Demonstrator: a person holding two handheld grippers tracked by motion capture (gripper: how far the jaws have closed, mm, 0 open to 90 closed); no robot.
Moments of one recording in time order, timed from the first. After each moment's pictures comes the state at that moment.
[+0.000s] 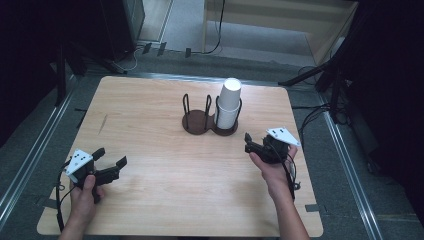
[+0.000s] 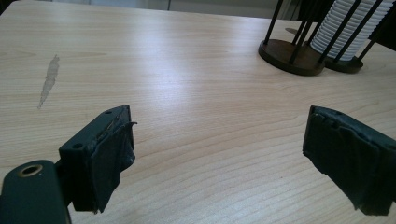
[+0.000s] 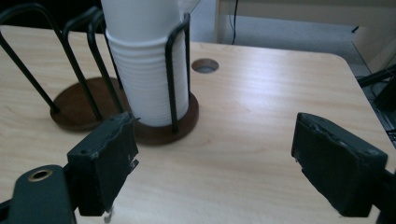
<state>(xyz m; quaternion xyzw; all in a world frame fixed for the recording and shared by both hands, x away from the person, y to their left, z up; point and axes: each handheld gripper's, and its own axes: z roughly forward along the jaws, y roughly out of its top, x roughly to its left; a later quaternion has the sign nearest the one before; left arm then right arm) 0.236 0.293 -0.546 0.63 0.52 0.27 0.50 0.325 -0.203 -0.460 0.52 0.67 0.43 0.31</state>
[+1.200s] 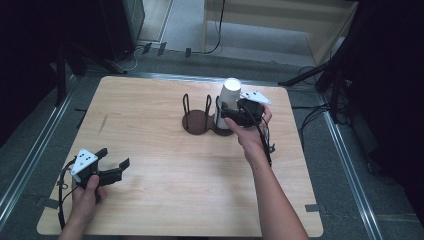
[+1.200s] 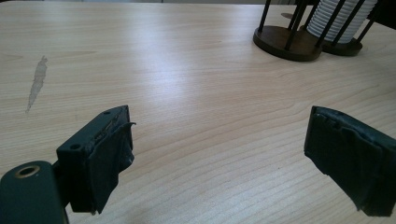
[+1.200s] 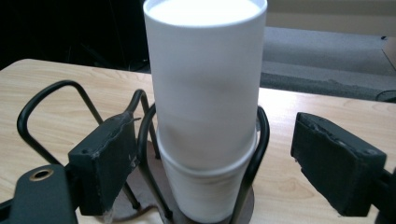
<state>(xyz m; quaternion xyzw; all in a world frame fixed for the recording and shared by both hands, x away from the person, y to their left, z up) 0.237 0.287 -0.546 0.66 0.51 0.27 0.49 0.406 -0.134 -0.425 0.51 0.68 0.44 0.29</state>
